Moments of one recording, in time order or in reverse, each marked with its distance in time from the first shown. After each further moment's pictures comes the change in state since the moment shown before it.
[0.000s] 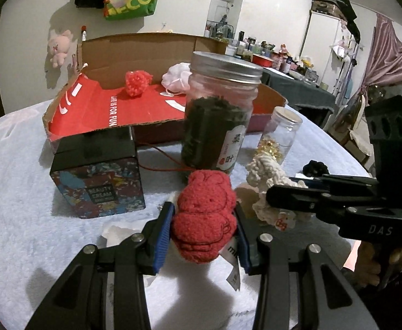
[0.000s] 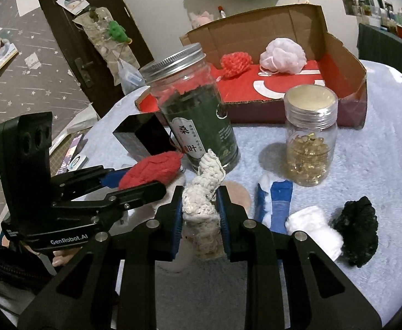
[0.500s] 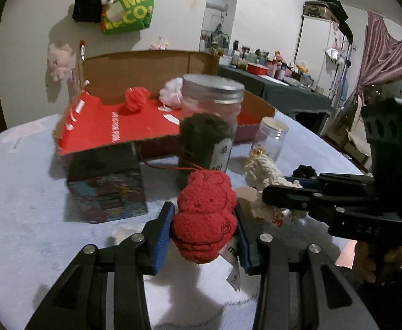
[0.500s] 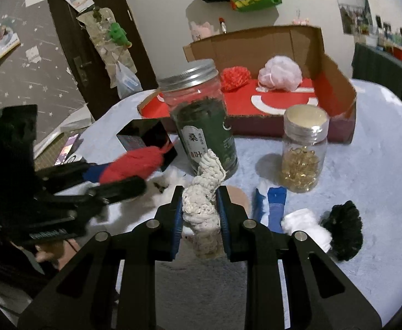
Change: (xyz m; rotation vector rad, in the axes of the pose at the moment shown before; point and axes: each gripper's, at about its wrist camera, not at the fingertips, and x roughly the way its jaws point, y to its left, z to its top) left arm -0.016 -0.006 0.002 0.035 -0.046 0.000; right arm -0.013 0.014 -0.006 -0.041 -0.039 -0.052
